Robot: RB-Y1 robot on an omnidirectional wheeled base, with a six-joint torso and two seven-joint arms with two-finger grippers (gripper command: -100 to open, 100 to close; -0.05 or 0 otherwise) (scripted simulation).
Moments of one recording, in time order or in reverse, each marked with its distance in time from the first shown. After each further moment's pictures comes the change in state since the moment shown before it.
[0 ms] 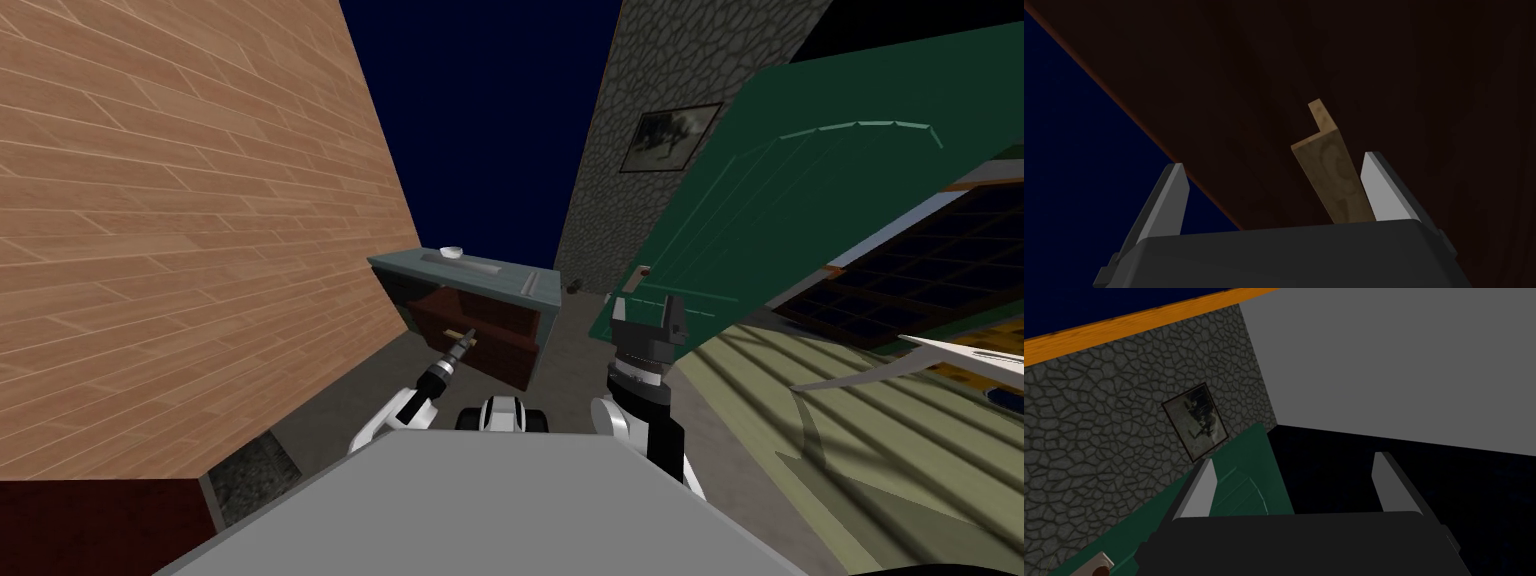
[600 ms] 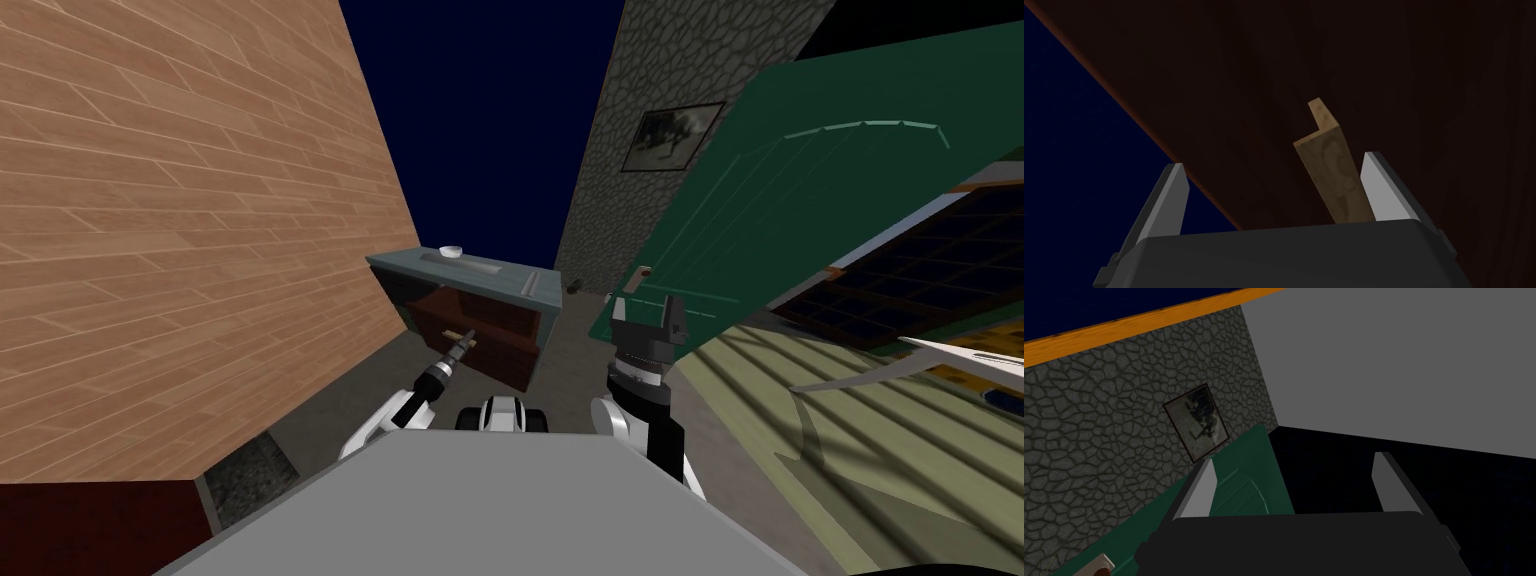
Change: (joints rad) left arm 0.032 0.032 -0.018 -0.078 0.003 0.074 0.020; right arm 0.000 0.000 0.000 0.000 0.000 0.000 0.000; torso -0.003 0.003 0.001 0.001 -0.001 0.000
